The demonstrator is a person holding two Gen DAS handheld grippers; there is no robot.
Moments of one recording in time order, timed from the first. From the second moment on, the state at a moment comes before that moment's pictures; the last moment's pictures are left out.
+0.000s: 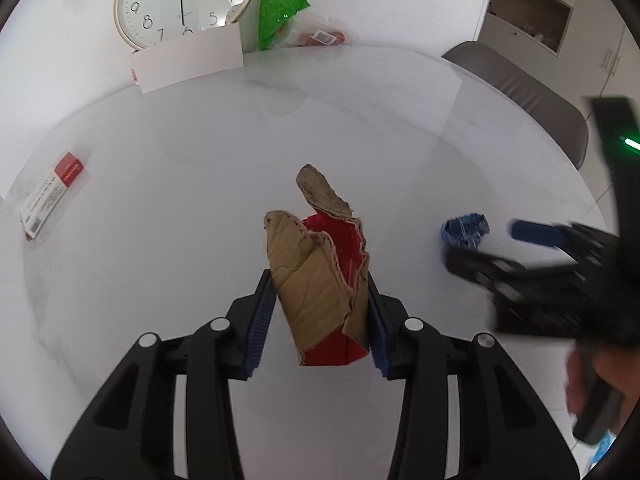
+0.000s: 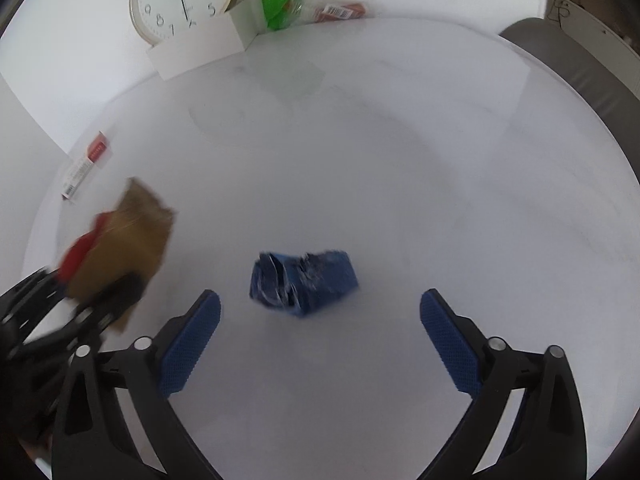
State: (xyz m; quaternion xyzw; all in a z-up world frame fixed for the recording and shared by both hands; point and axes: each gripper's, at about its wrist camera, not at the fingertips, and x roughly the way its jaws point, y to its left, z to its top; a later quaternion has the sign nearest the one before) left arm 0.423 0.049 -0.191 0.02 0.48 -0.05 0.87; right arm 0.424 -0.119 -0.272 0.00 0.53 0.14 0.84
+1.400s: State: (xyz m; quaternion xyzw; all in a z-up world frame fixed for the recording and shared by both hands) left arm 0.061 -0.125 -0.106 0.13 0.50 -0.31 0.80; right arm -0.076 -0.313 -0.176 0.10 0.53 -0.01 0.84
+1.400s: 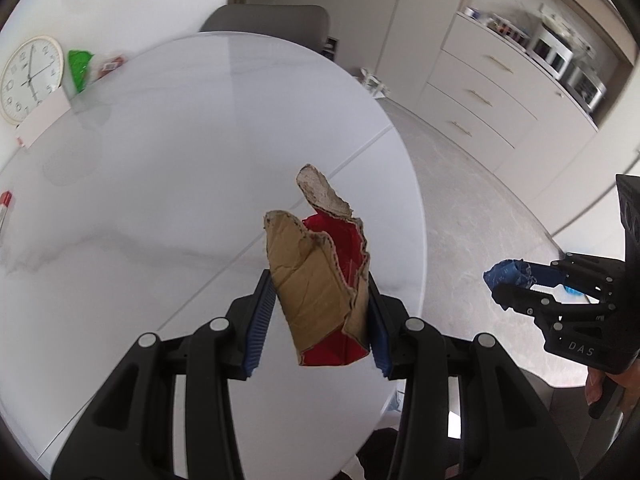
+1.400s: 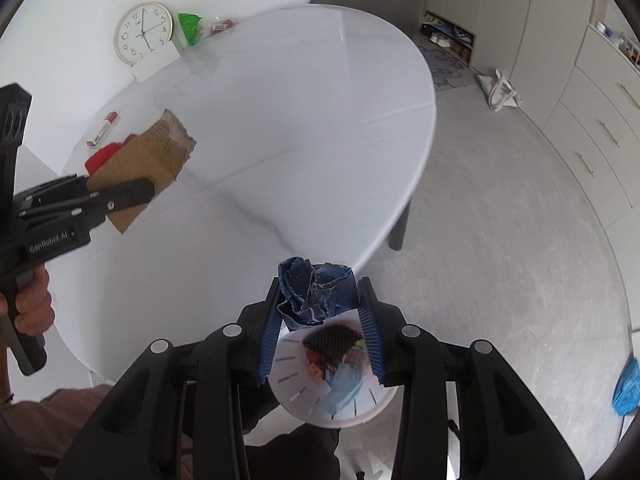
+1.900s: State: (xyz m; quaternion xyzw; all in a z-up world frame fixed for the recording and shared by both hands) left arm -0.033 -0.175 -0.141 0.21 0.52 -0.38 0.73; right arm -0.139 -0.338 -0.268 0.13 0.59 0.00 0.80
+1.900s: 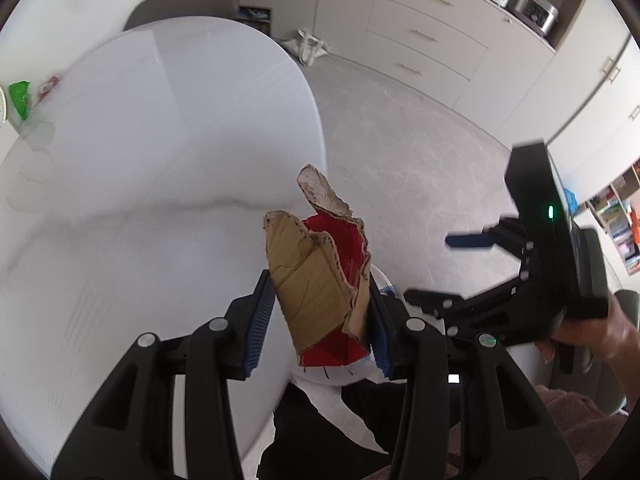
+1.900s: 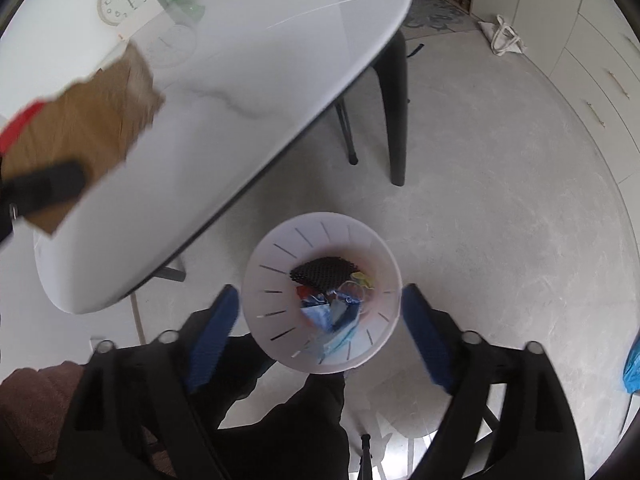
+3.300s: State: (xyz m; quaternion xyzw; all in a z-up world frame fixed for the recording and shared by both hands) left arm 0.085 0.001 -0.090 0.08 0.49 -0.10 0.86; right arm -0.030 -0.263 -0.132 0.04 0.47 0.09 0.88
